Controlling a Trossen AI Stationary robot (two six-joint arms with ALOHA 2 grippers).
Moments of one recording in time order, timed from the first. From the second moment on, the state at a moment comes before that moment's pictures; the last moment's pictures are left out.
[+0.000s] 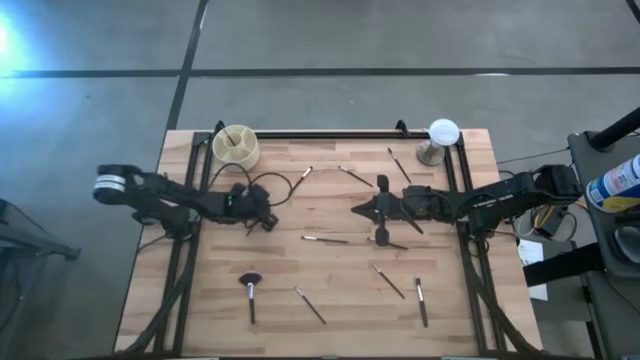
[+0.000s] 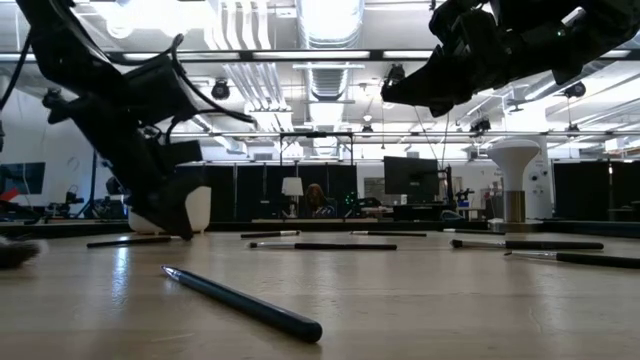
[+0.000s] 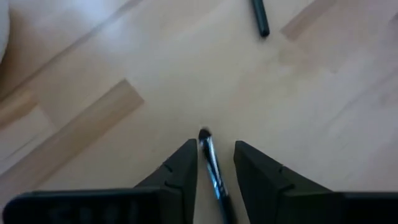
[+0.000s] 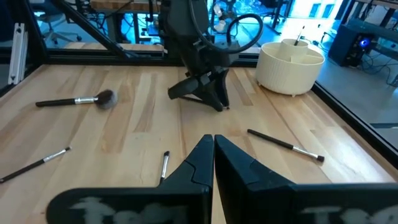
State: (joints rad) left arm 0.09 1.37 0.40 -0.06 -0.48 -0.62; right arm 0.02 1.26 0.48 0.53 0.11 0.00
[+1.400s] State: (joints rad) left arm 0.20 0.92 0.20 0.83 -0.70 -0.12; right arm 0.02 1.26 0.48 0.56 0.11 -0.04
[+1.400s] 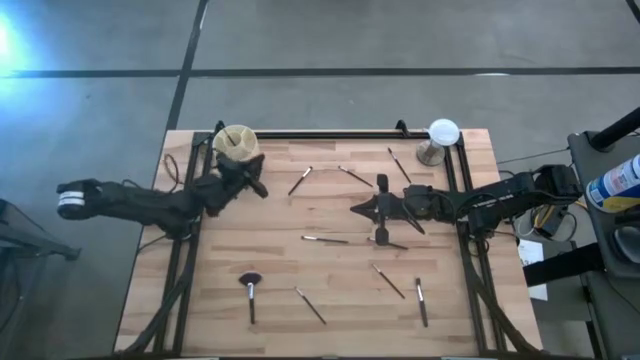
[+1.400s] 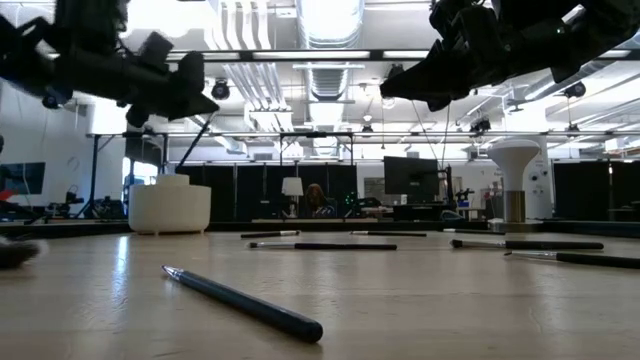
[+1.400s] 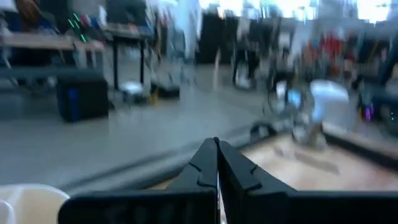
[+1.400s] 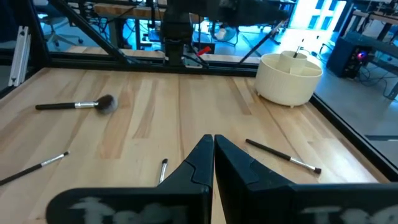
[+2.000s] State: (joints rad) left arm 0.73 1.11 0.22 1.29 -0.56 0.00; right arm 0.02 1.26 0.48 0.56 0.11 -0.06
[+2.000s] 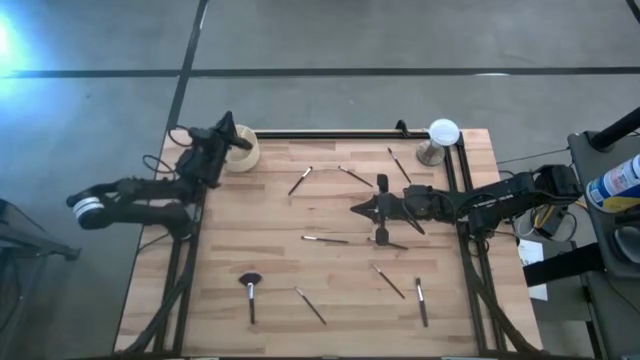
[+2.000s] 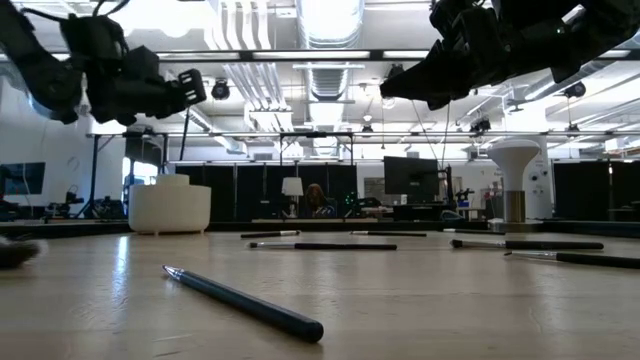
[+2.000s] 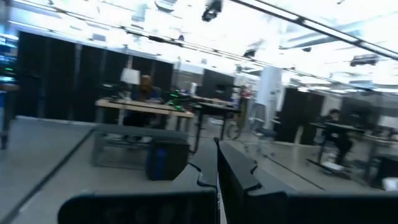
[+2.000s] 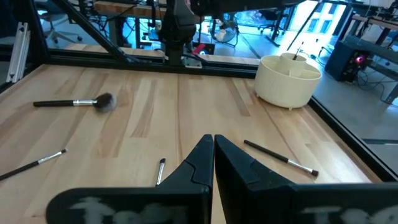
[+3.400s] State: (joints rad) left arm 0.85 1.52 0.27 1.47 -0.63 -0.03; right arm 0.02 1.26 0.48 0.56 0.11 -0.09
